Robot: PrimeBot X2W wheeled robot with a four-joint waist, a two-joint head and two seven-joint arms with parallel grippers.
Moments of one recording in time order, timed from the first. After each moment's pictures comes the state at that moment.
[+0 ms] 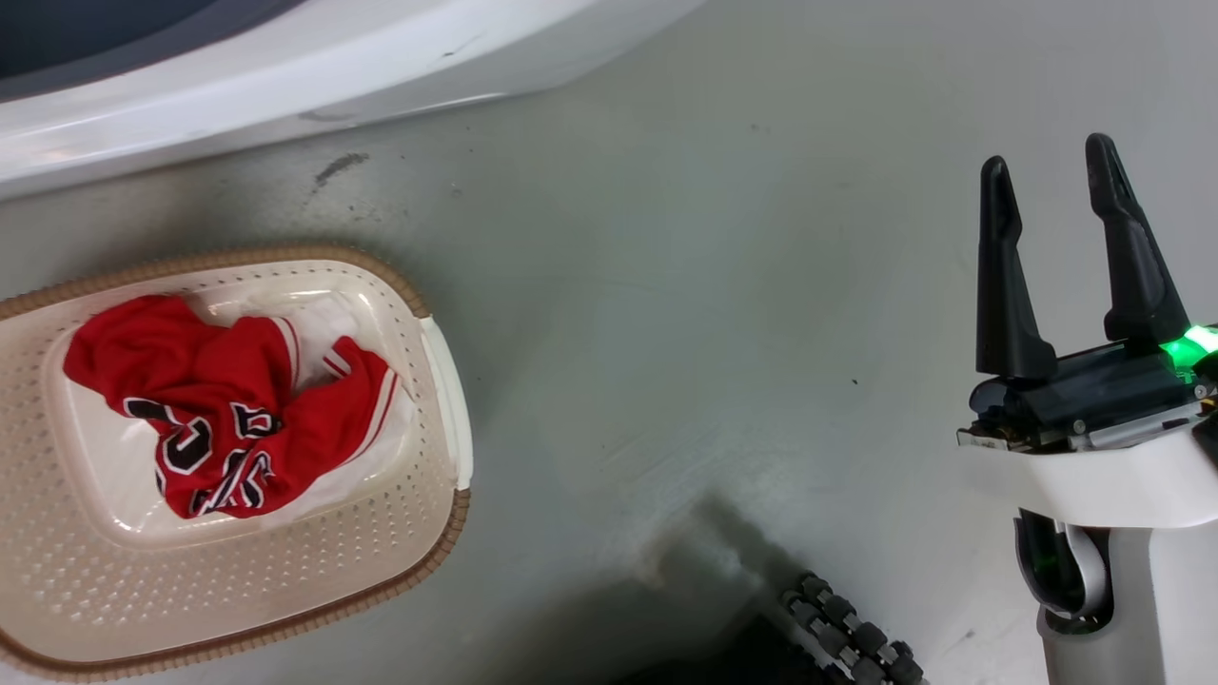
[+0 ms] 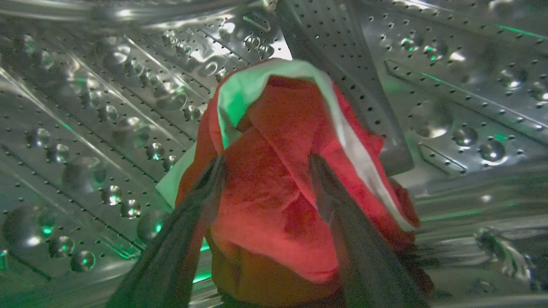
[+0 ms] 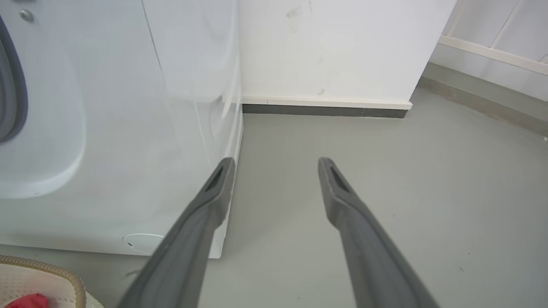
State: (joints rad) left arm -1.72 0.51 -0.39 1.17 -0.17 -0.13 0.47; right arm -0.28 -0.05 0.06 -0.19 0.16 0.13 -0.26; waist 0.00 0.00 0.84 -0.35
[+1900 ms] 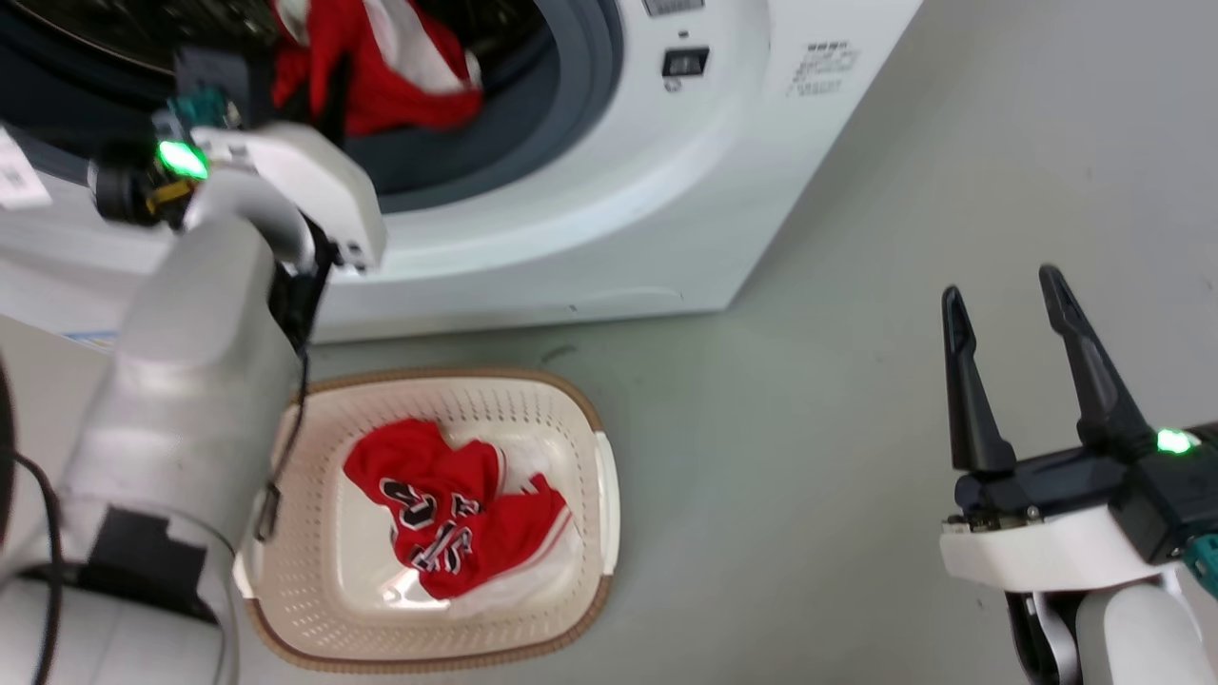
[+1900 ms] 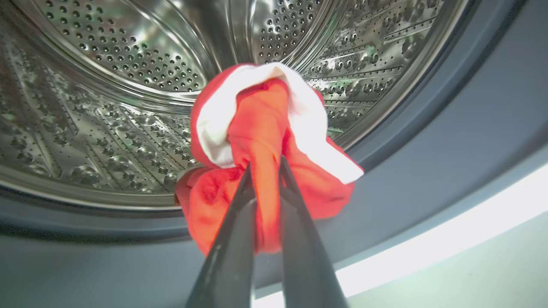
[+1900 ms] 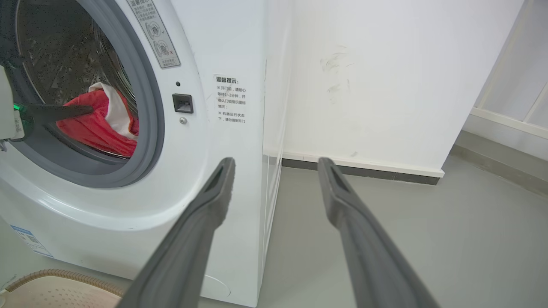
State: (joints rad) left arm -1.12 0.26 -0.47 1.13 -0.47 -0.13 -0.26; right arm -0.14 -0.05 0.04 -0.13 0.00 0.13 -0.26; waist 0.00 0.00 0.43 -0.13
